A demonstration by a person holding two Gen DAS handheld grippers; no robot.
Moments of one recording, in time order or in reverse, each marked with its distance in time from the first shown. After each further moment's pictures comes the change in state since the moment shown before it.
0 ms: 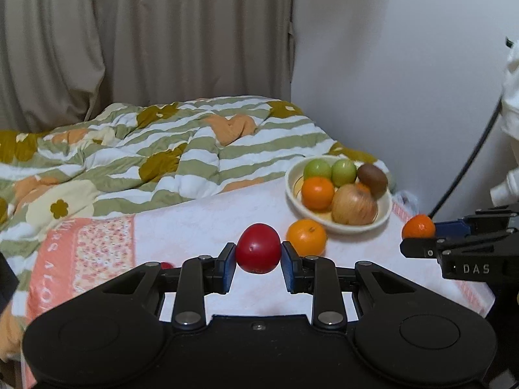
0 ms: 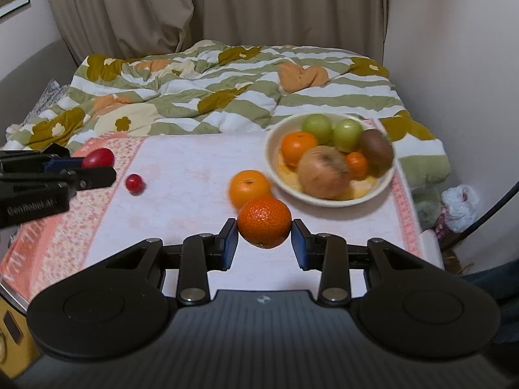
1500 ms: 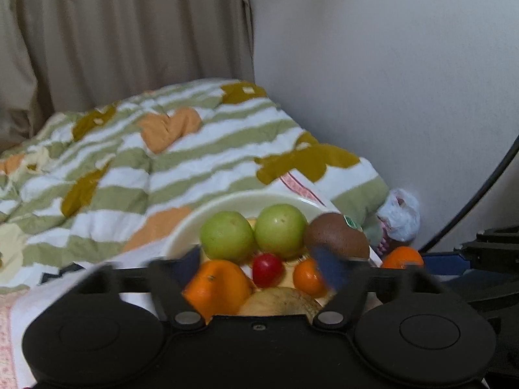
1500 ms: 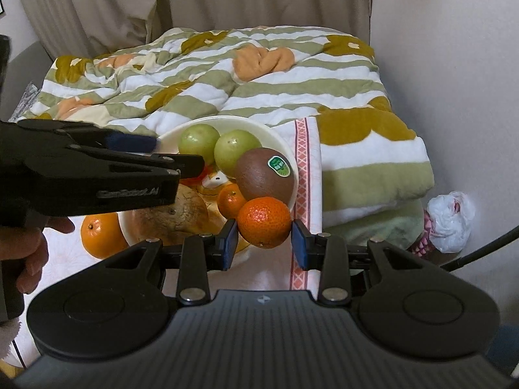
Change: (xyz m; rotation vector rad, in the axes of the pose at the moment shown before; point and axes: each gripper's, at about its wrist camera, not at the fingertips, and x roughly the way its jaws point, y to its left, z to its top) left arm 0.198 -0.131 0.095 0.111 0.076 -0.017; right arm 0.106 -0.162 0.047 0.054 0.074 0.027
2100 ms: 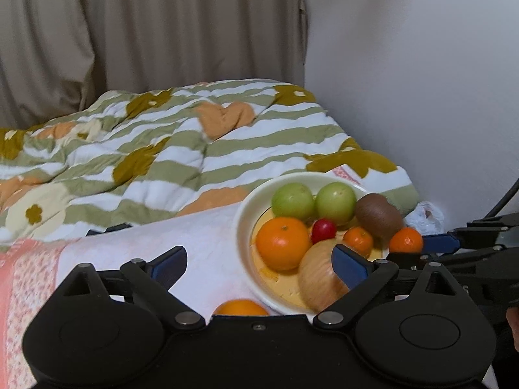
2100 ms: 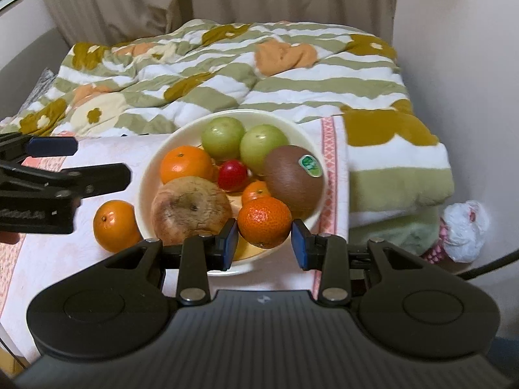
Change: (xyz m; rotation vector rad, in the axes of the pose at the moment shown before) left arm -0.054 0.040 -0.036 -0.142 0.012 0.115; right arm 0.016 0.019 0.002 -0.071 0.017 0.058
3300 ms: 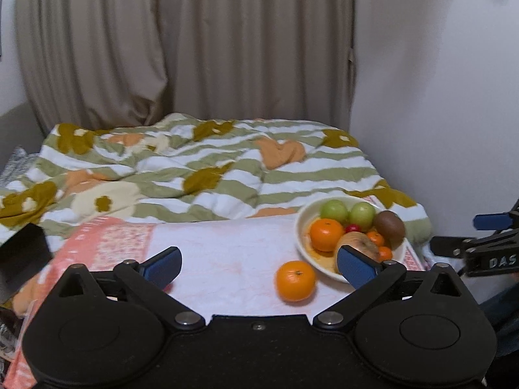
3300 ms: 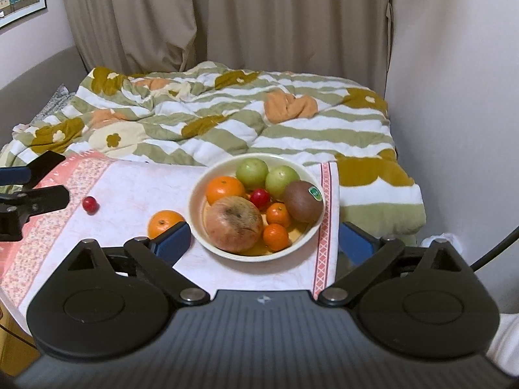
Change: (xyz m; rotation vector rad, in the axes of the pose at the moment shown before) left arm -0.148 0.033 -0.056 -0.127 -0.155 0.157; right arm -0.121 0.045 -0.022 -0.058 -0.184 -0.034
